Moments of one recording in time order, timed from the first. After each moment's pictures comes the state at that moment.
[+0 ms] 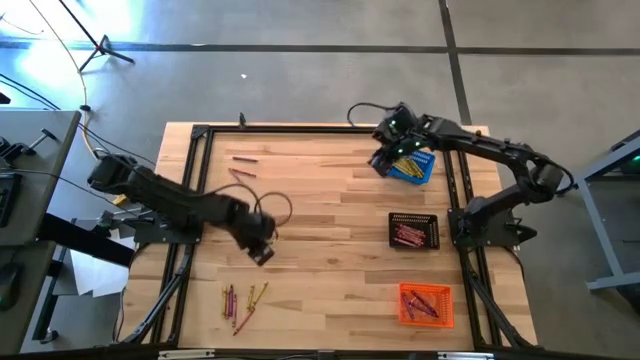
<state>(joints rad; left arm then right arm) -0.22 1.36 0.75 -0.64 0.16 -1.01 -0.62 1.41 1.06 -0.61 -0.29 0.03</state>
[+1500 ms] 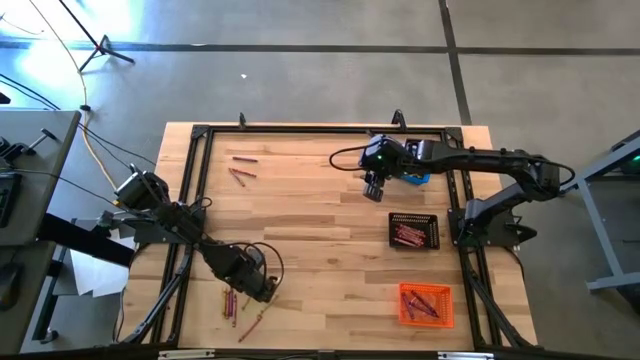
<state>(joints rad) -0.64 1.70 0.89 -0.59 0.12 -1.78 -0.28 1.41 1.10 -0.63 0.10 -0.05</state>
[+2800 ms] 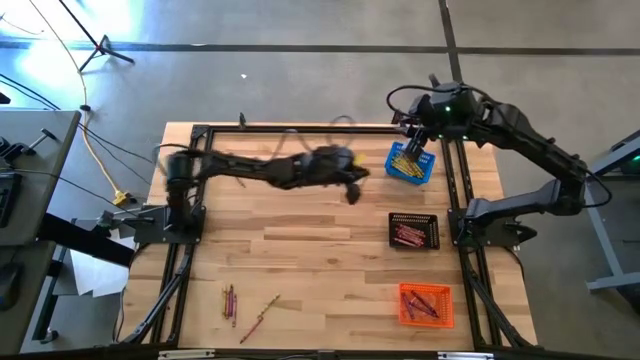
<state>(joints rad) 0.17 1.94 1.36 0.22 -0.12 -0.20 -0.45 1.17 1.51 -1.02 0.15 -0.04</state>
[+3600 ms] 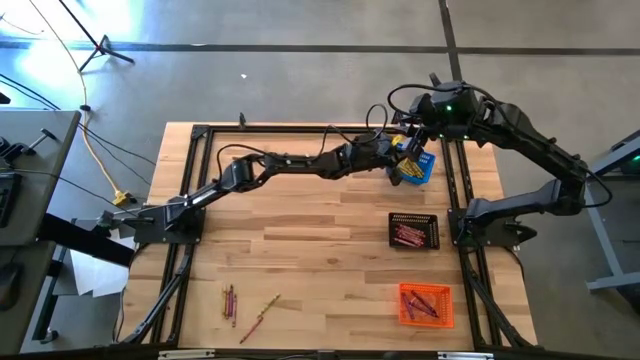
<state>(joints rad) 0.25 2.56 2.11 0.36 -0.06 -0.07 -0.45 1.17 1.52 -1.02 0.15 -0.04</state>
